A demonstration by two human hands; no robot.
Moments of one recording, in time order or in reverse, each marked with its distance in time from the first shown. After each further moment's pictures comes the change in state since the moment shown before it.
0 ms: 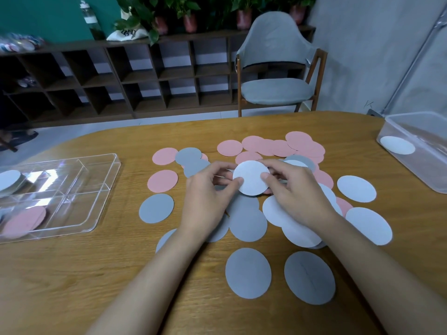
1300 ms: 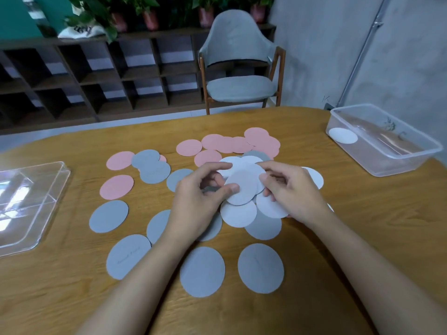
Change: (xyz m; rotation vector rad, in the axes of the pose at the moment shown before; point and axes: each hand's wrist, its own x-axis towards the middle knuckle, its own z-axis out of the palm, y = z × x) left_hand -0.008 0.015 0.054 -0.134 -0.148 0.041; right_hand -0.027 0.045 -0.055 0.104 0.081 0.144
